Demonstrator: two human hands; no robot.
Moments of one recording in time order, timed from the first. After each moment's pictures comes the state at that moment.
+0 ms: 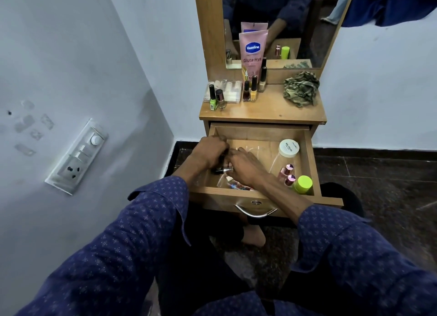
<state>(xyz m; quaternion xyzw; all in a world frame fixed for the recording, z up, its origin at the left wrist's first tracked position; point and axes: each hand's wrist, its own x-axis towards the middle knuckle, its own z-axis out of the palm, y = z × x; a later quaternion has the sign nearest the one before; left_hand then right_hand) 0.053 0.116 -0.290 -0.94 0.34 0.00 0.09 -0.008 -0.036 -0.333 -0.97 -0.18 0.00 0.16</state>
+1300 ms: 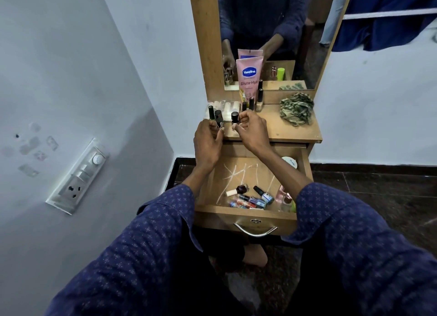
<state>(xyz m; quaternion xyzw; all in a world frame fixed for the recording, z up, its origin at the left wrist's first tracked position) 0.076 0.092 -0.262 -0.87 0.06 -0.21 -0.44 0.076 -0.062 -0.241 -0.86 0.03 -0.20 0.48</state>
